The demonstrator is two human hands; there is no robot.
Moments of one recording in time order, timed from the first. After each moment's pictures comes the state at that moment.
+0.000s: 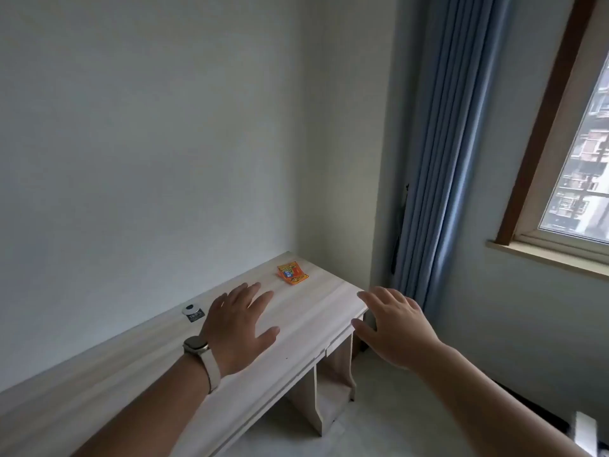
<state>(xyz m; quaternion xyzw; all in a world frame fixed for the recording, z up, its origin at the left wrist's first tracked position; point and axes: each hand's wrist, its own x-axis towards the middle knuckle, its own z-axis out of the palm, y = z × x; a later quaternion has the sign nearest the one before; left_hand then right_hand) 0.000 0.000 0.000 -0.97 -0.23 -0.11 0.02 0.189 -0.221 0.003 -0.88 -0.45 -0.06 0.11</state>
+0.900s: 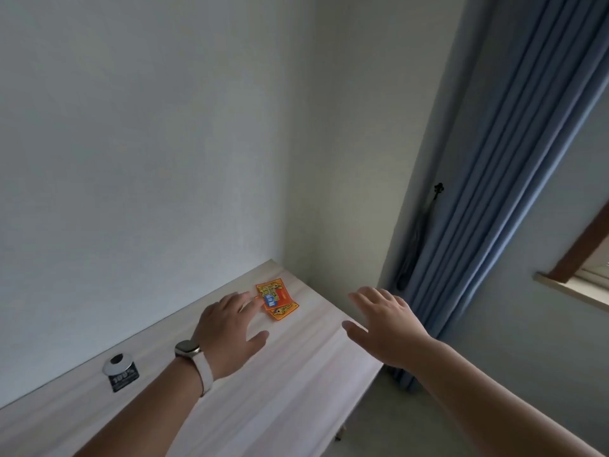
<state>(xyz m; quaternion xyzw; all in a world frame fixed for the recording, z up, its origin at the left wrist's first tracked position) 0.260 0.275 -0.079 -0.97 -0.22 -0.12 -0.04 0.451 0.051 -0.034 -0.88 -0.47 0.02 0.04</state>
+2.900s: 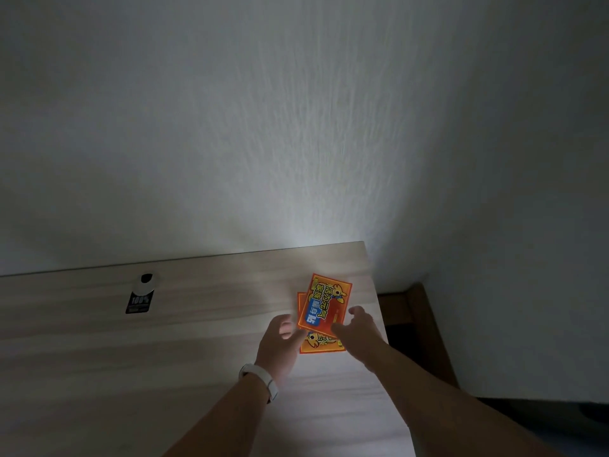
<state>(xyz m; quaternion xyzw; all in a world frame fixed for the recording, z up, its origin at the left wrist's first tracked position) 0.541 0.388 -0.281 -0.41 -0.69 -0.23 -0.55 0.709 0.395 -0.291 -0.76 -0.37 0.52 0.14</state>
